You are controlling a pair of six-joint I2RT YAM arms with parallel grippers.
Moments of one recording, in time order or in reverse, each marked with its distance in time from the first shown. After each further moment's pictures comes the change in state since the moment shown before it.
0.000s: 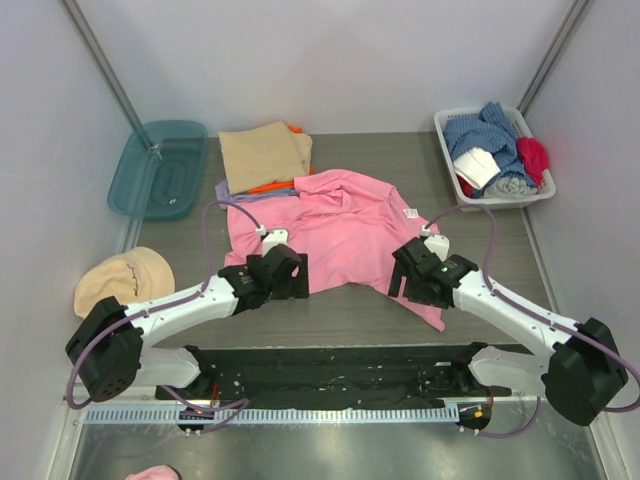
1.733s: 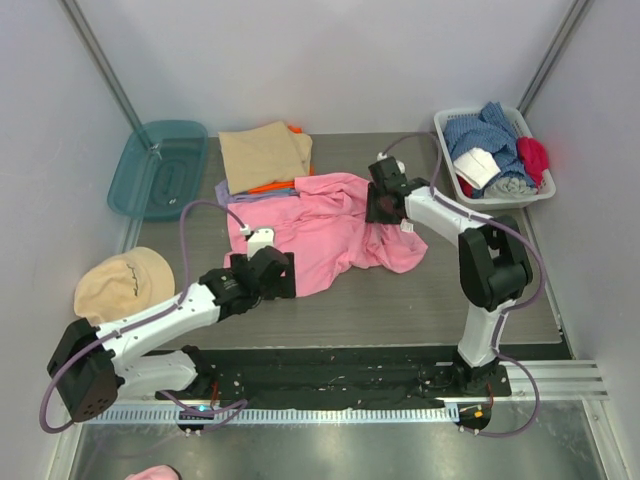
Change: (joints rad) left arm 0.000 -0.154 0.002 -0.150 -0.109 0.014; right arm -0.181 0.729 0.602 0.261 -0.185 -0.354
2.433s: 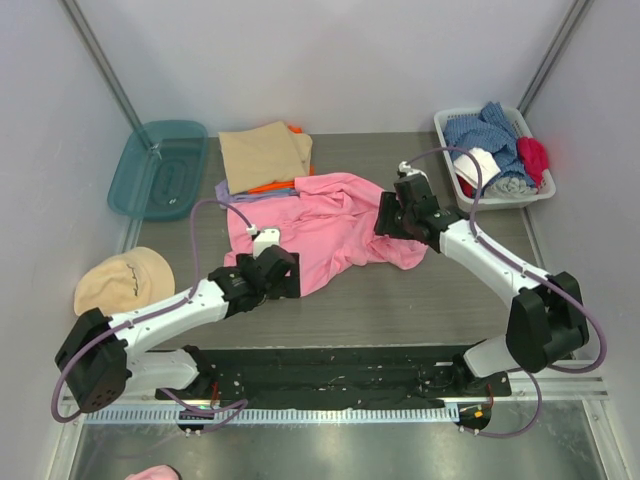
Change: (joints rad) left arm 0.000 0.071 0.001 0.050 0.018 0.004; right arm -0.021 -0.380 -0.243 0.105 -0.069 -0.002
